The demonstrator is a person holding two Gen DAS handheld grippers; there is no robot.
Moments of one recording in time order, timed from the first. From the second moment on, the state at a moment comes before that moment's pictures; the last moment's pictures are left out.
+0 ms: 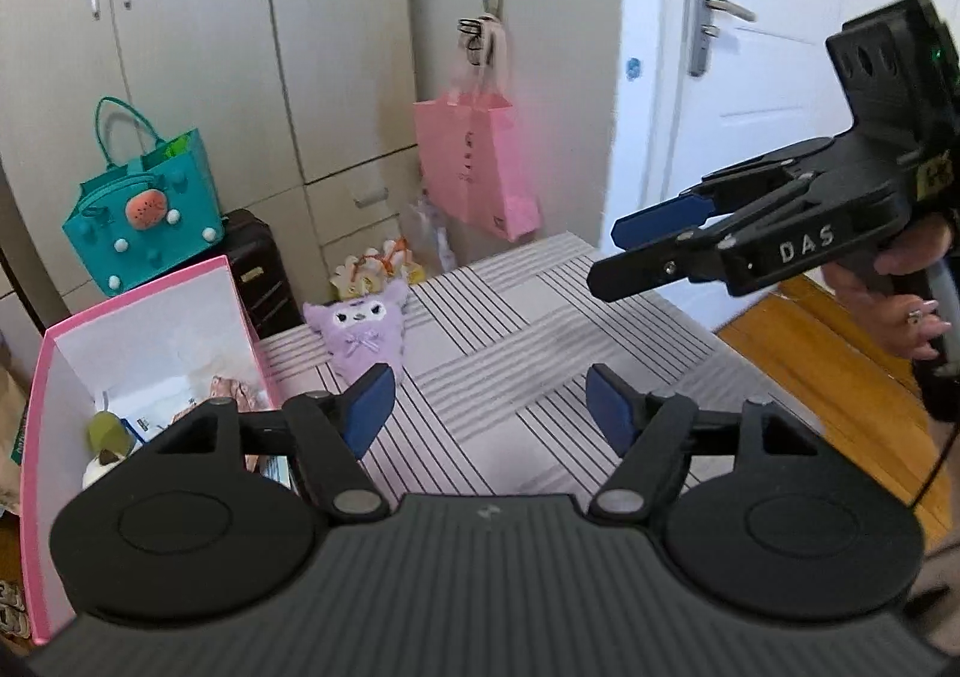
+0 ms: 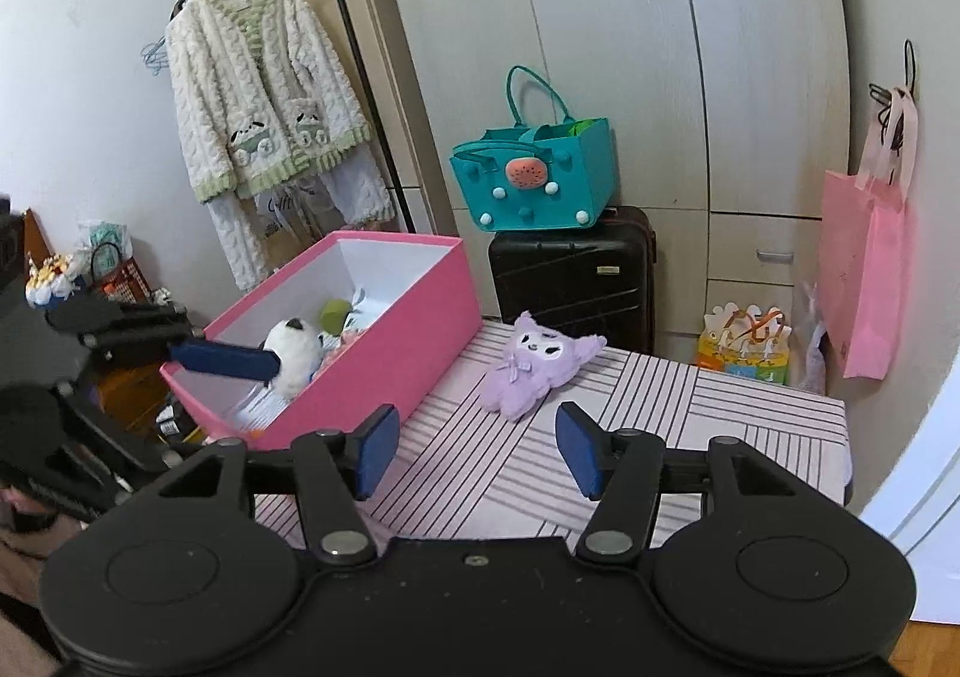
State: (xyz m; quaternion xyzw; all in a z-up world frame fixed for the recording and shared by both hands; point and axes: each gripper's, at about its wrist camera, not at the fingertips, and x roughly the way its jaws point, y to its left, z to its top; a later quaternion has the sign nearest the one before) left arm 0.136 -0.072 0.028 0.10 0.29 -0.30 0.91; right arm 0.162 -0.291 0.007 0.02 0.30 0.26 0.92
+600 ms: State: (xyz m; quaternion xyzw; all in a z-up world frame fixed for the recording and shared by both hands) left arm 0.195 -0.128 -0.042 0.09 0.27 -0.19 0.94; right arm 0.295 -0.299 -0.045 0.09 0.35 0.31 0.88
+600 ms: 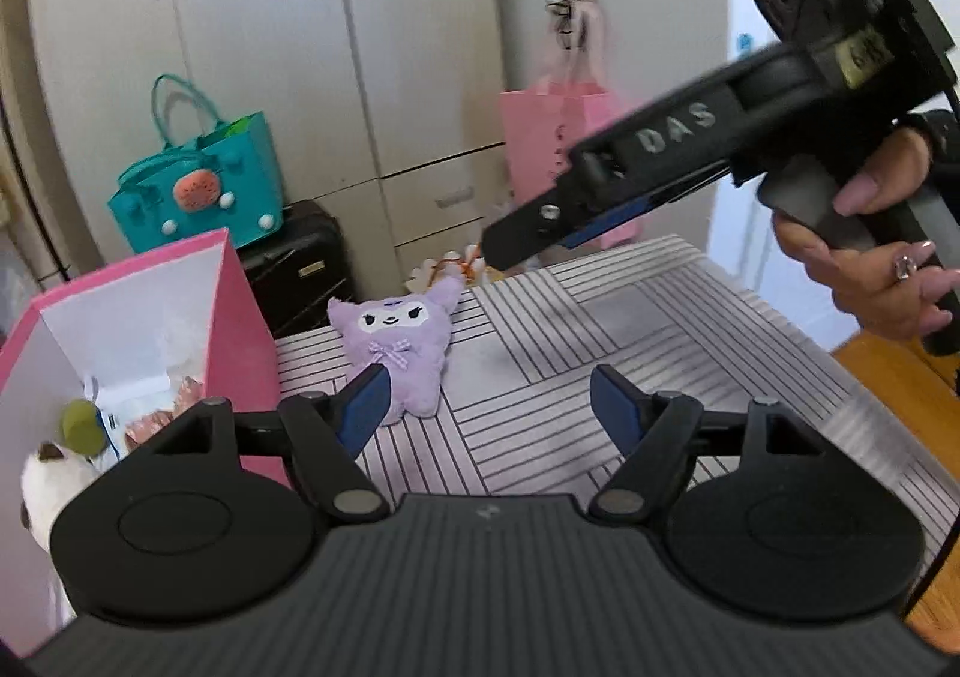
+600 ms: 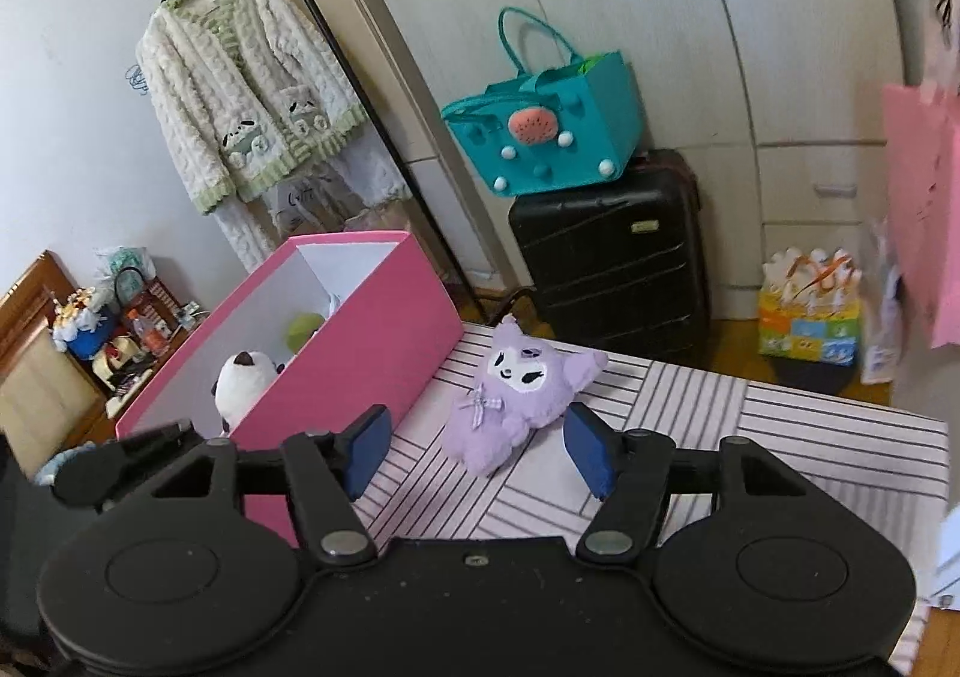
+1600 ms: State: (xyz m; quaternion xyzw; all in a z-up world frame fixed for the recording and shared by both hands) left arm 0.282 -0.127 -0.115 -0.01 0.33 -0.02 0.94; right arm 0.439 -0.275 -0.125 0.14 0.43 0.34 0.82
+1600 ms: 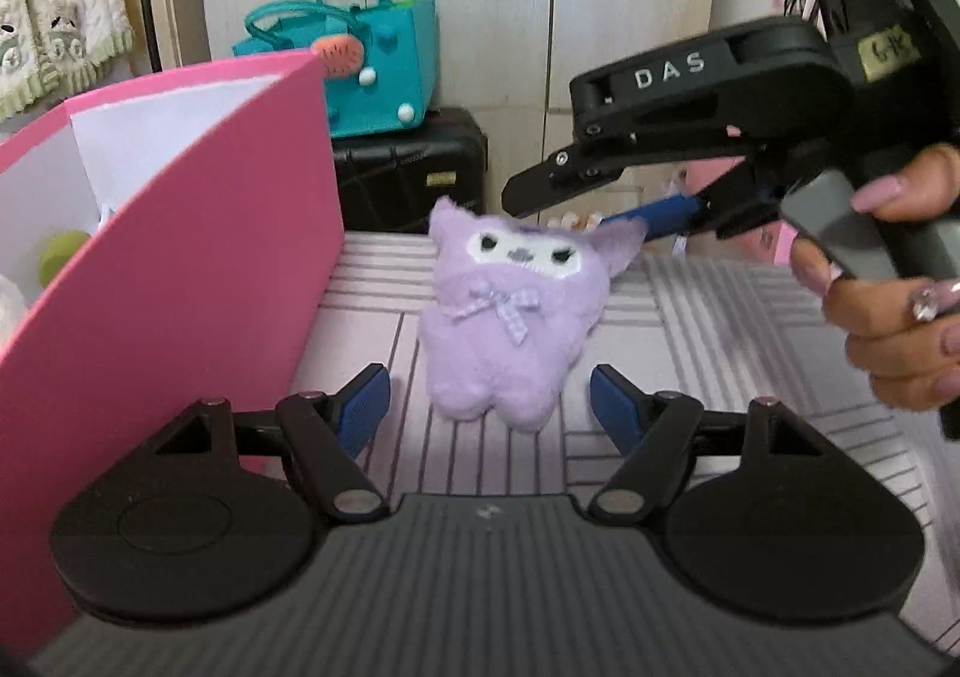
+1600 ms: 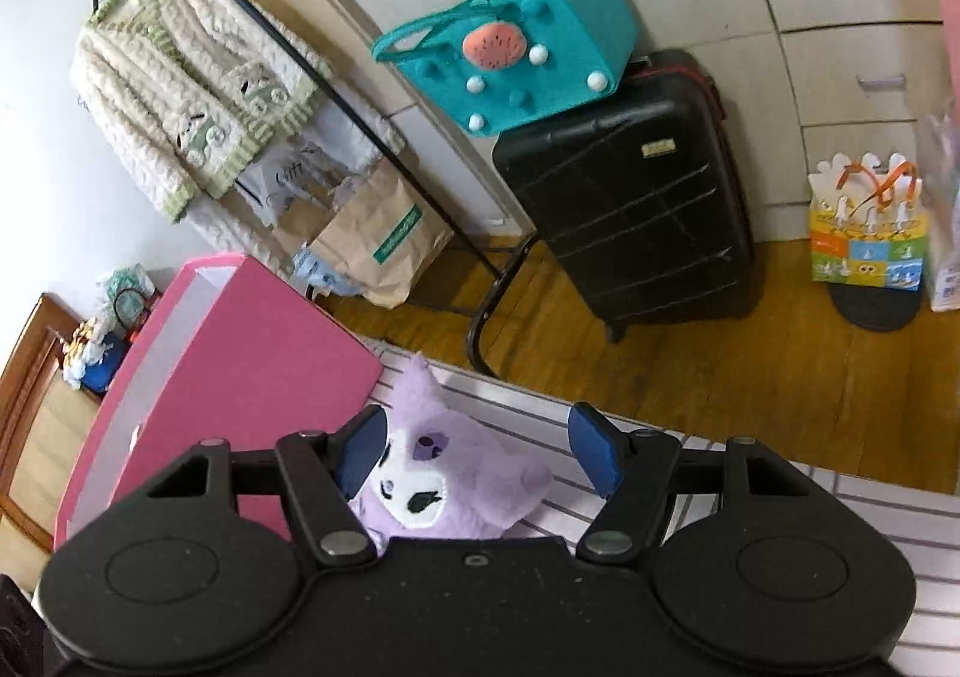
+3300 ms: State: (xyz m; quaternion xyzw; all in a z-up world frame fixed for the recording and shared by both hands) left arm 0.150 -0.072 -0.072 -0.09 0.41 -0.26 0.87; right arm 0.228 -0.280 -0.081 0.14 0.48 0.31 0.81
